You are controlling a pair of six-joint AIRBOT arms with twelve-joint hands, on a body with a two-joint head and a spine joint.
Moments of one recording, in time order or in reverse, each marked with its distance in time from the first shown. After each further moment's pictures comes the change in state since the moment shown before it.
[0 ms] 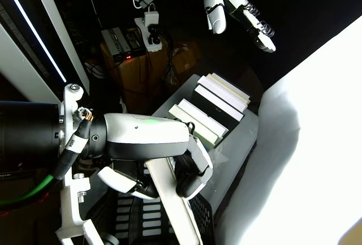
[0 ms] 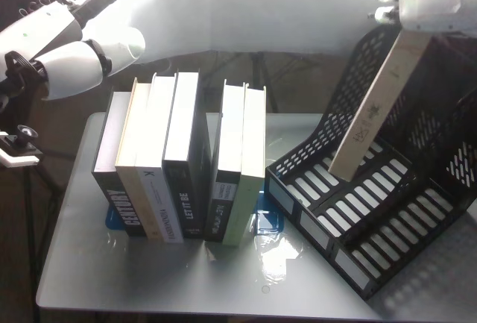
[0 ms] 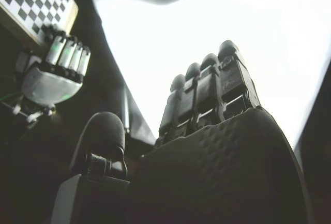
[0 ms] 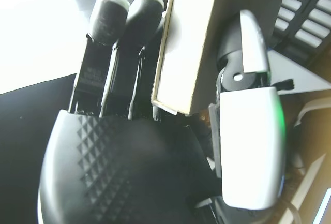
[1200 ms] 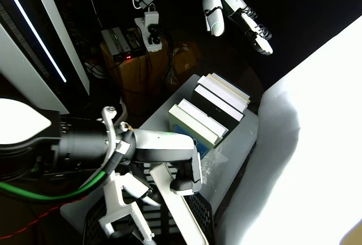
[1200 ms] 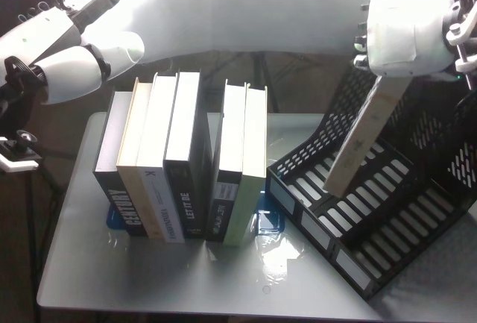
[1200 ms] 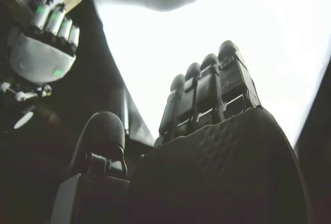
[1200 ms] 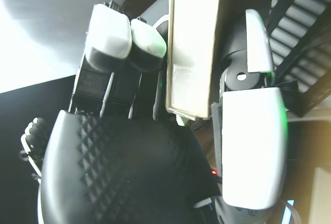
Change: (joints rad) left arm 0.019 -0.005 0.001 -0.019 -0.010 0.001; right arm -0.135 -0.150 0.118 0.081 -0.072 0.001
